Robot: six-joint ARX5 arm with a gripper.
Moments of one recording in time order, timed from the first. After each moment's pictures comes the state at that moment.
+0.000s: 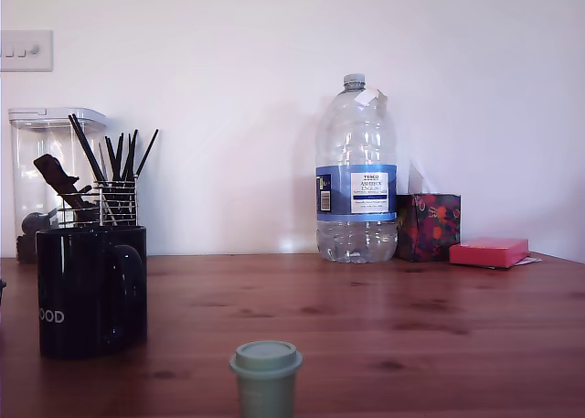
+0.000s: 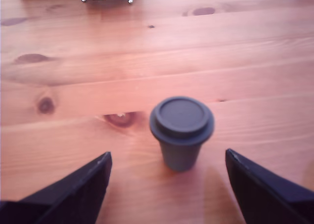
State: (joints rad) arm 0.14 1.92 0.24 1.30 0.25 0.06
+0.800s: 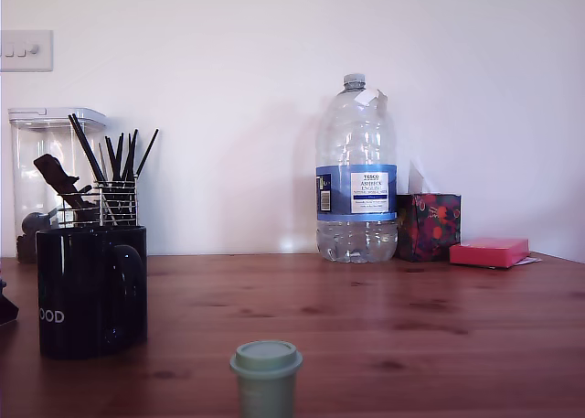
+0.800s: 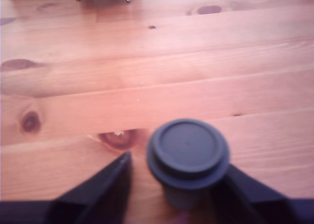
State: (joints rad) arm 0.13 1.99 0.35 1.26 0.25 0.06
